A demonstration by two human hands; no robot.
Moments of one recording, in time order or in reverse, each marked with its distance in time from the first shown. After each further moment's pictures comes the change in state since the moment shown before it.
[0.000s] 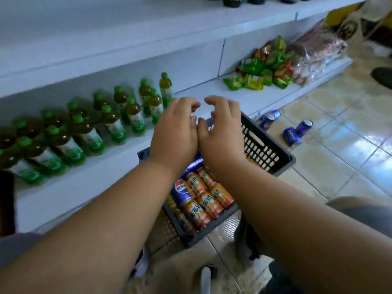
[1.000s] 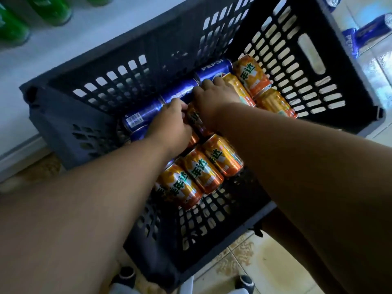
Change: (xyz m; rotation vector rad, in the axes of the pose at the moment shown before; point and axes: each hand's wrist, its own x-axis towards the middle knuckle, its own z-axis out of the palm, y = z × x) left_hand -0.077 -0.202 0.247 -0.019 -0.800 -0.797; right_hand 0.052 0.327 0.170 -1.067 -1.070 0.010
